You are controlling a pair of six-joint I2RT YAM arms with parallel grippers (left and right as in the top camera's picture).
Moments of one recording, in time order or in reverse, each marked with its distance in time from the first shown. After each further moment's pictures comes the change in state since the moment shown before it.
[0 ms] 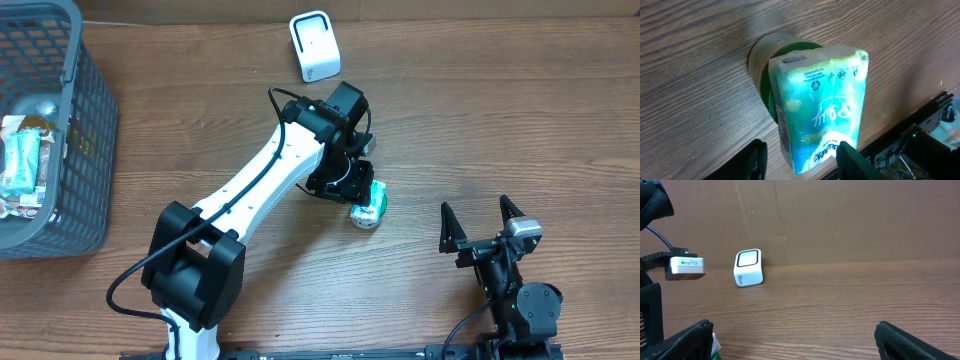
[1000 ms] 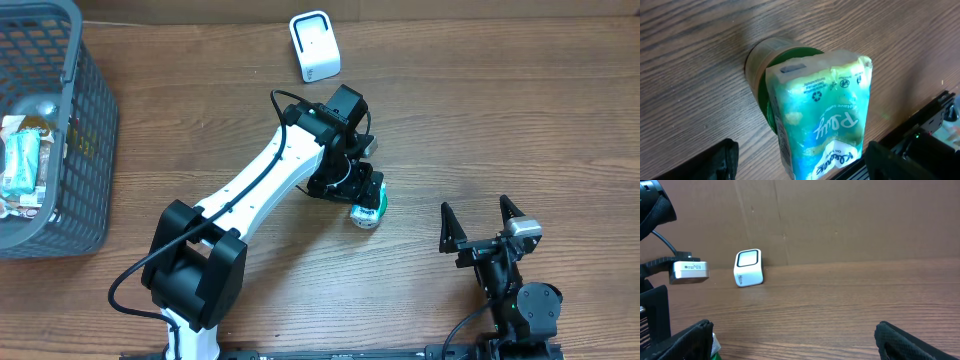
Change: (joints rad) left arm 0.000 0.000 -0.034 0.050 0.011 0.022; right arm 0.000 0.000 0.000 0.000 0.000 0.001
